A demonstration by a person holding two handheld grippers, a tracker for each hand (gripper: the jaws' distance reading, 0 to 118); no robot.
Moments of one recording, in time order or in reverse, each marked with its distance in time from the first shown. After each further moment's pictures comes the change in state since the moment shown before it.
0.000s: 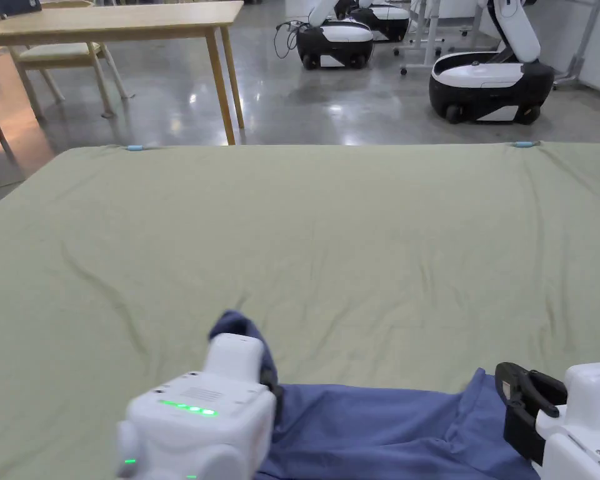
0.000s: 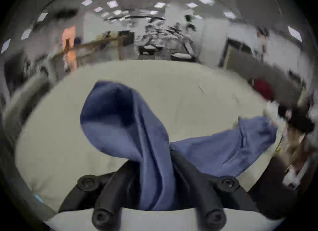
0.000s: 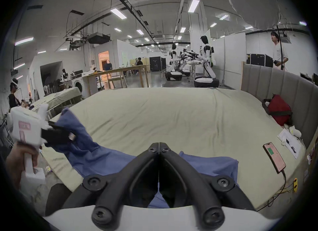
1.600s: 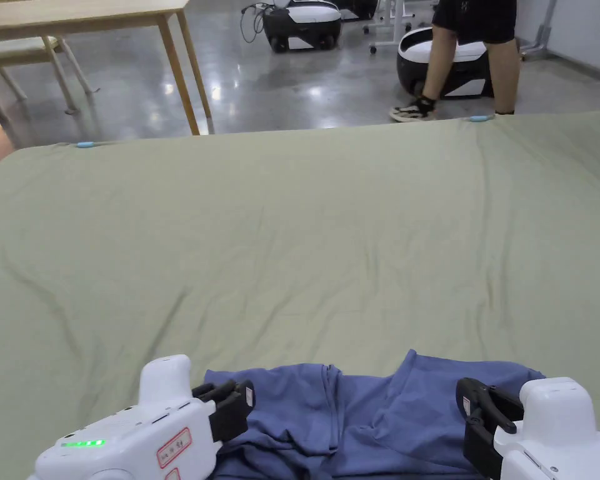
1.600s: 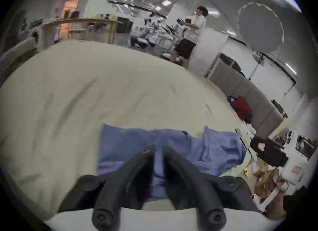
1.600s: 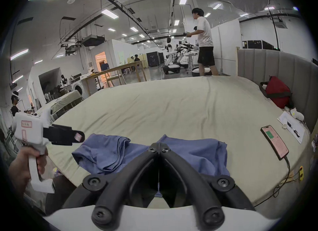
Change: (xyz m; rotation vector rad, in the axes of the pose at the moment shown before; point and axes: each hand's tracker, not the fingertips) left arm -0.003 -0.028 0.004 0.050 -0.235 0.446; right arm 0.056 -0.030 0.008 -0.057 0.031 -0.088
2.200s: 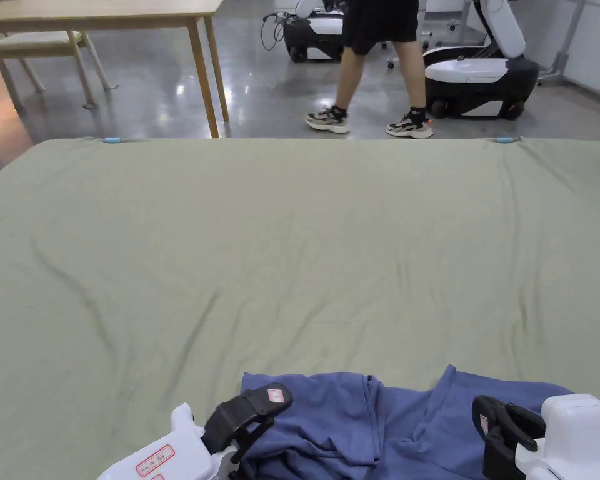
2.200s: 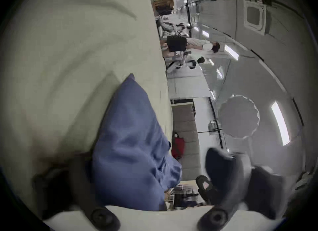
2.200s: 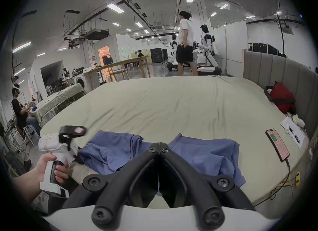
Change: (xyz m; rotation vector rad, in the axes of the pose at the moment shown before) left arm -0.100 -0.060 -0.072 -0.081 -0.547 0.881; right arm -0.039 0.007 -0.003 -0.037 0.003 0.047
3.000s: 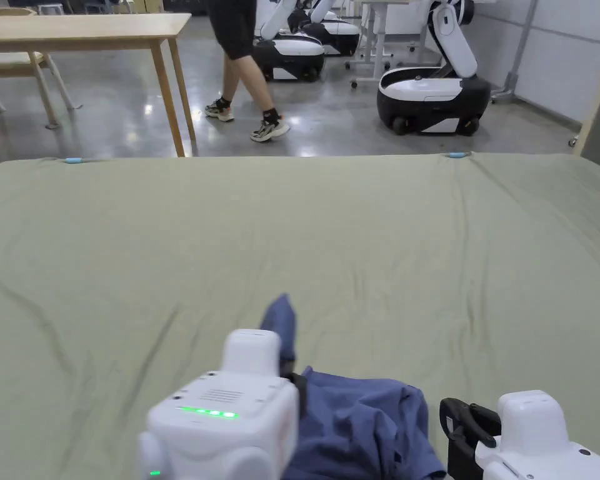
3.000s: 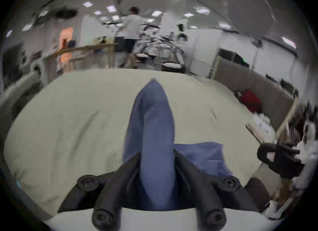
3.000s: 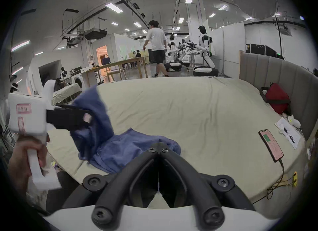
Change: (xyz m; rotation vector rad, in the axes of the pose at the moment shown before) left arm 0.179 -0.122 -0.085 0.052 0.621 -1.210; right arm 0.023 -0.003 0.022 0.003 -0.027 -0.002
